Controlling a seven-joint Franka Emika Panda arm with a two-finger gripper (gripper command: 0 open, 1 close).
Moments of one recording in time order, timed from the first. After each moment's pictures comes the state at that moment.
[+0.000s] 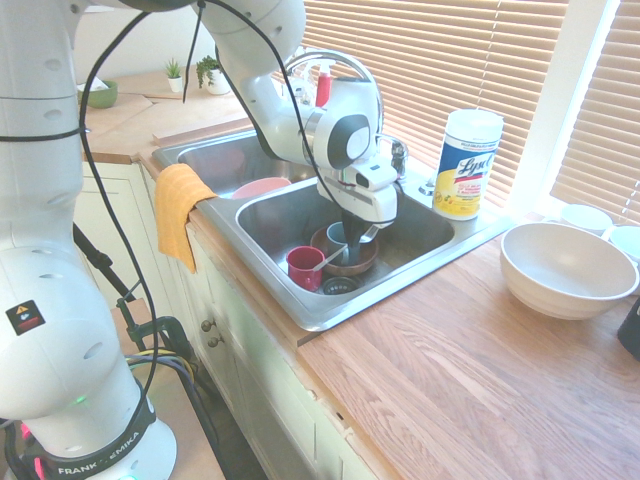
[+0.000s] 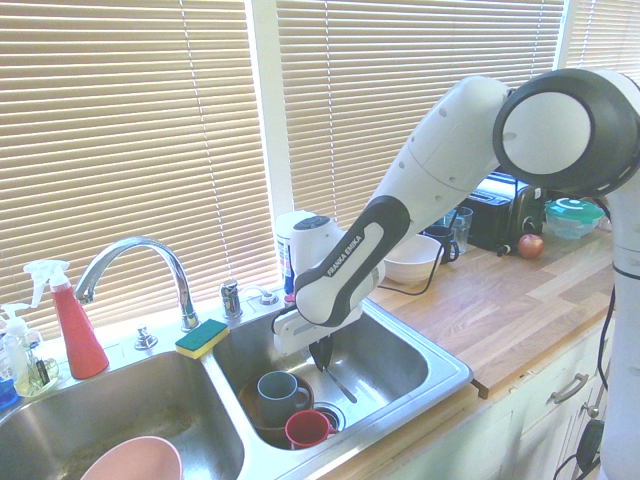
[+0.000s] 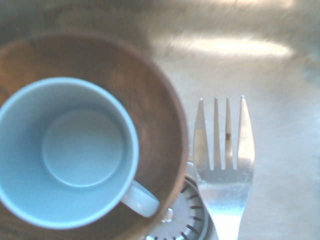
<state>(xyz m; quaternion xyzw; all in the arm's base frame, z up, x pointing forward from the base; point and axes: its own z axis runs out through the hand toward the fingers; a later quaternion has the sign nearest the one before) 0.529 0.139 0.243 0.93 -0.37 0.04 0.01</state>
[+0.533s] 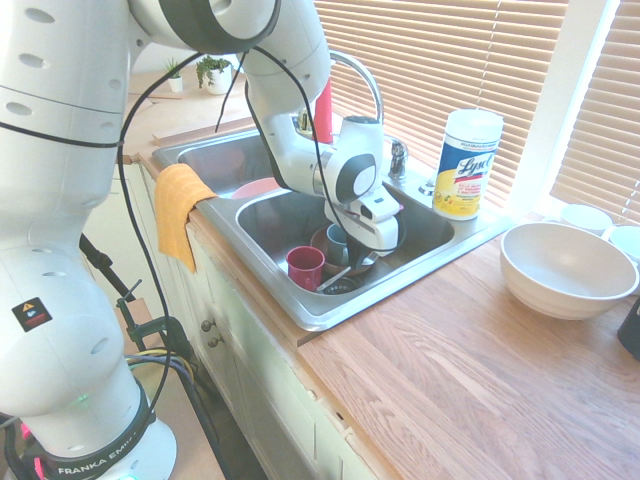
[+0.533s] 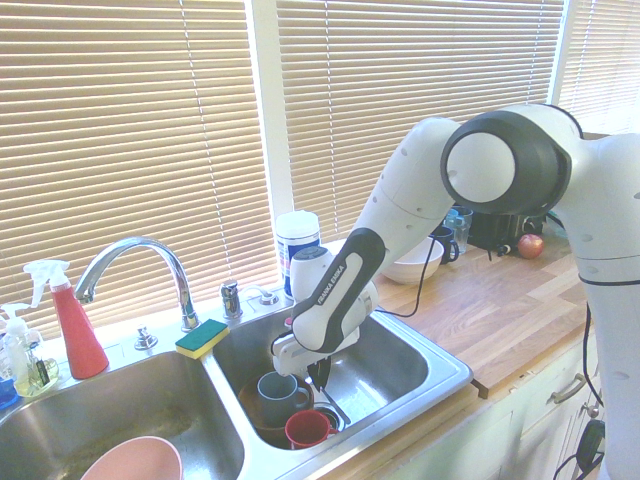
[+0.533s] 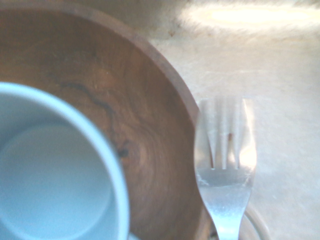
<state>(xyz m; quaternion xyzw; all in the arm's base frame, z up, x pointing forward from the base) 0.552 0.138 0.177 0.92 -0.39 0.02 0.01</state>
